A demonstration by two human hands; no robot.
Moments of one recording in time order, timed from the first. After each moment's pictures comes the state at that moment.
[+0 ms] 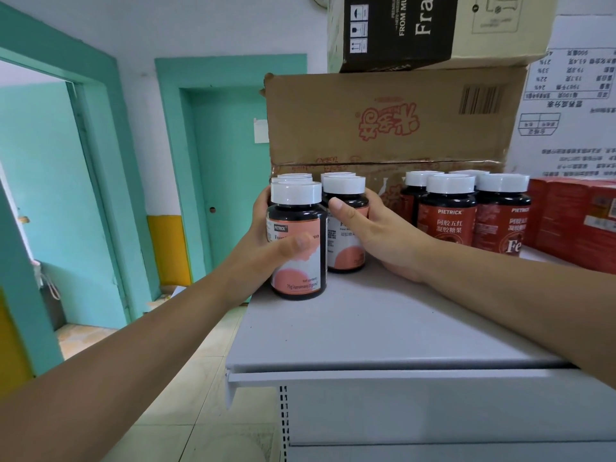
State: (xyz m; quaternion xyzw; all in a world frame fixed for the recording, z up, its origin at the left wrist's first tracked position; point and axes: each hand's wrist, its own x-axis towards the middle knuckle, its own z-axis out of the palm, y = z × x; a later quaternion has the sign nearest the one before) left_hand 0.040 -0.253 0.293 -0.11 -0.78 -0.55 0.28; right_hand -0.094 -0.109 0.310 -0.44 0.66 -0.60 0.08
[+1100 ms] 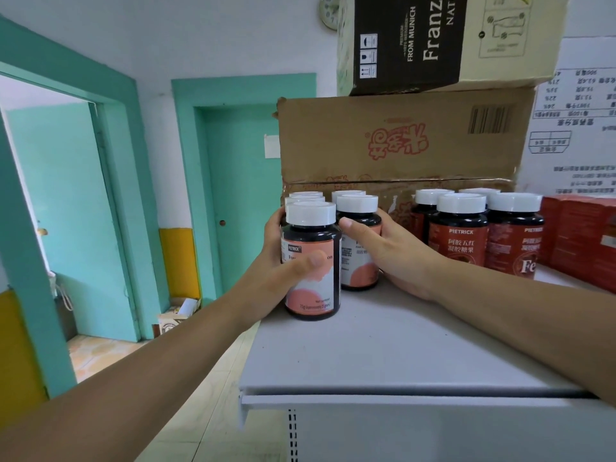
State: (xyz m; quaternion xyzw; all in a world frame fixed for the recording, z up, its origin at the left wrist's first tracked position) left_hand 0.040 -0.254 0.291 -0.09 -0.77 -0.56 0.28; right_hand -0.100 -0.111 0.310 -0.45 0.64 -0.62 0.12
